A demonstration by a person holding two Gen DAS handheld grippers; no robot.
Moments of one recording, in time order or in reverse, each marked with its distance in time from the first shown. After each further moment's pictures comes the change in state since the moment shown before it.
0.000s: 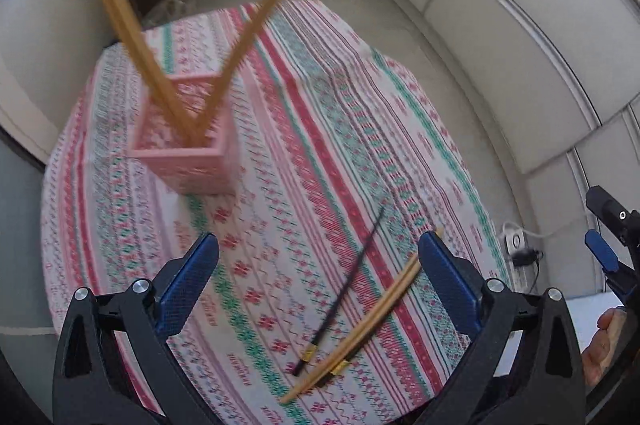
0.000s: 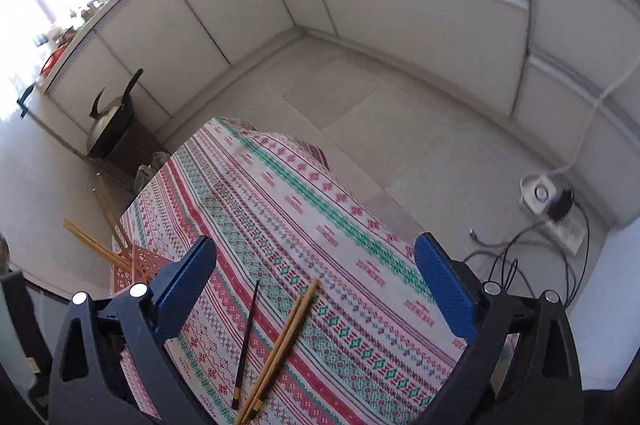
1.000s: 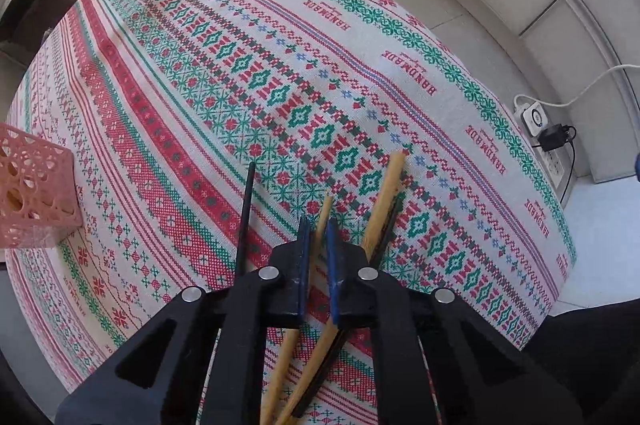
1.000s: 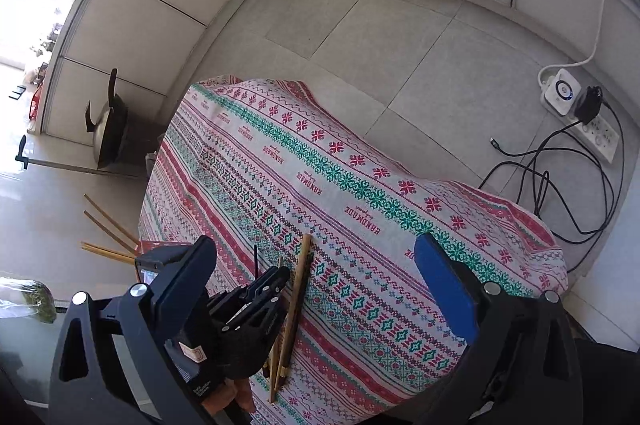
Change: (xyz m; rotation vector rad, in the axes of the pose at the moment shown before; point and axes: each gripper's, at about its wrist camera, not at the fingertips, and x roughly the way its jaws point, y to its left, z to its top) left arm 0.143 -0.108 -0.035 0.369 0.229 0.039; right arm 0.043 -0.049 -0.001 0.198 0.268 0.108
